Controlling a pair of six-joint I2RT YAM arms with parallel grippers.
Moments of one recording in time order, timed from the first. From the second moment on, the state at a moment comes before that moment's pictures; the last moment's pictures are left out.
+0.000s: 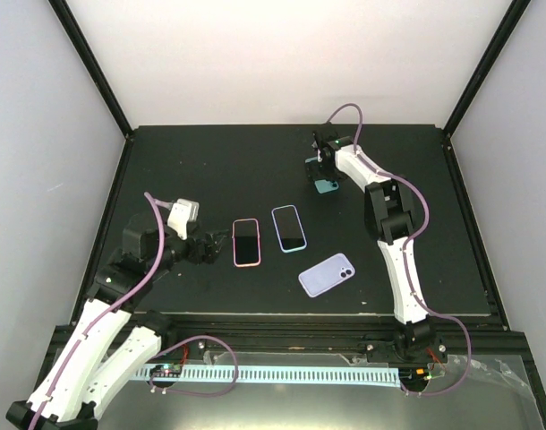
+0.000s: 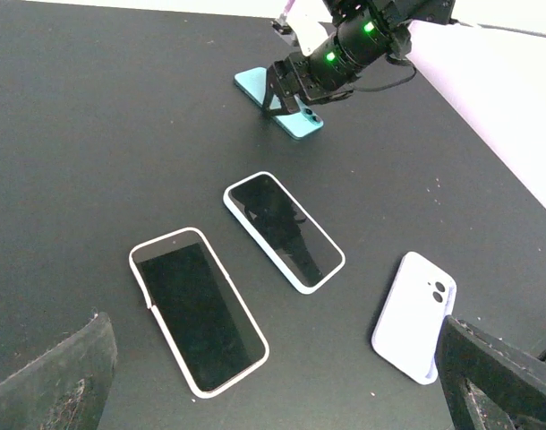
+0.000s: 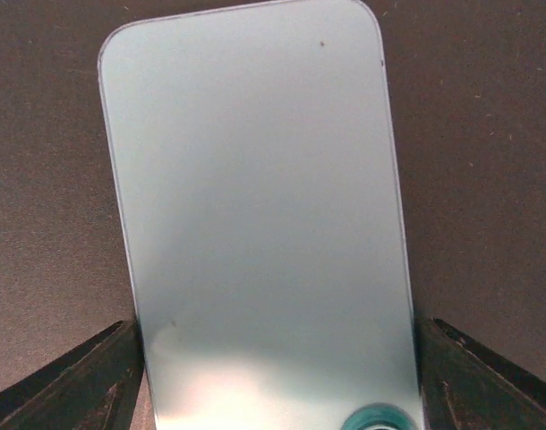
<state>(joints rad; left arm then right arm) -0.36 0.61 0.74 -0.62 0.29 -0.26 0.35 2.48 2.11 -0.82 0.08 0.16</state>
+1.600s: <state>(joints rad) -0.62 0.57 0.61 -0.34 0.47 0.23 0.48 1.65 1.09 -0.62 -0.09 0.29</state>
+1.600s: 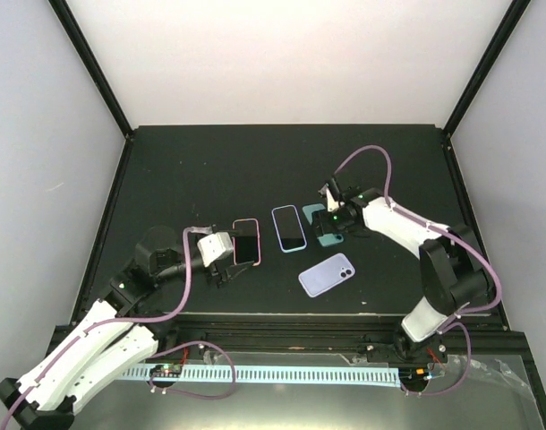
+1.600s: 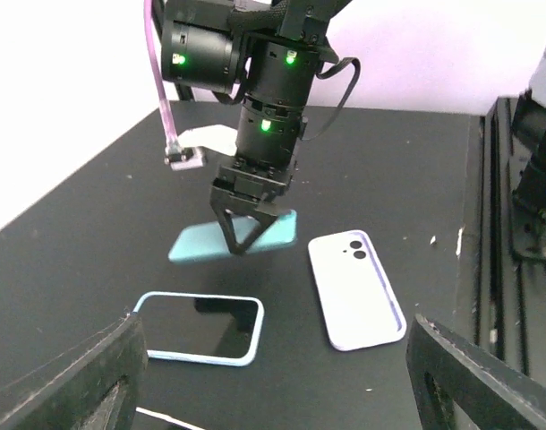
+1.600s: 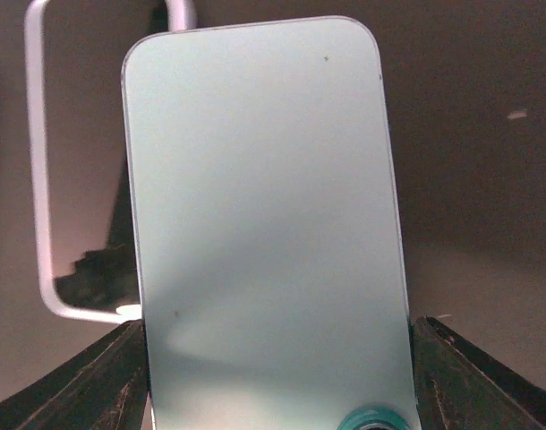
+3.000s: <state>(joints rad) -0.76 1.03 0.74 -0.39 0.32 1.08 0.77 1.29 0.76 -0.27 -0.66 0.54</state>
